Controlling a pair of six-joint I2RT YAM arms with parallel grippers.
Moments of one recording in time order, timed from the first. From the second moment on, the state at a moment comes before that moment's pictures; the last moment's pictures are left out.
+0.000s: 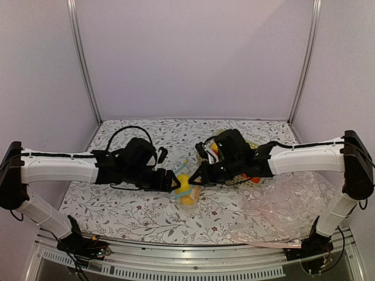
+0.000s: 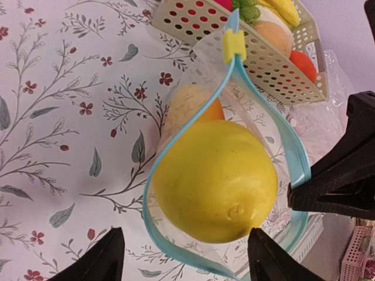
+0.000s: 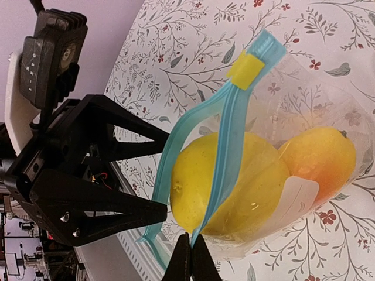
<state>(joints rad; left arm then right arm) -0.92 1.43 0.86 -0.26 0.09 -0.72 0.95 1.68 1.09 -0.10 -0.37 0.75</state>
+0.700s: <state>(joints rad) -0.91 1.49 0.83 -0.18 0.20 -0.75 0.93 1.68 1.01 0.01 -0.36 0.79</state>
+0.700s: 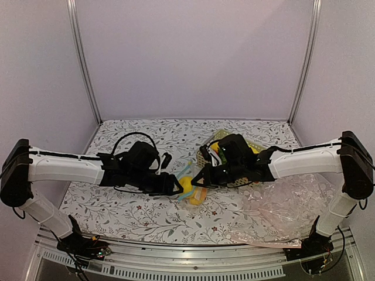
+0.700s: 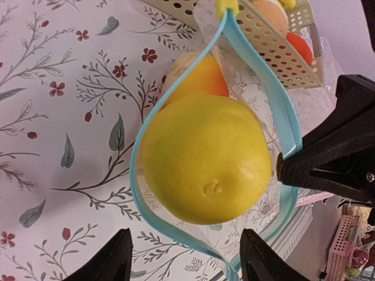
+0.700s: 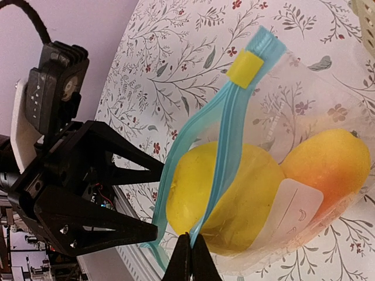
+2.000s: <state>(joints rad) -0.91 1.67 0.88 -0.01 0.25 -0.79 0.90 1.66 0.93 0.20 -0.47 0.85</state>
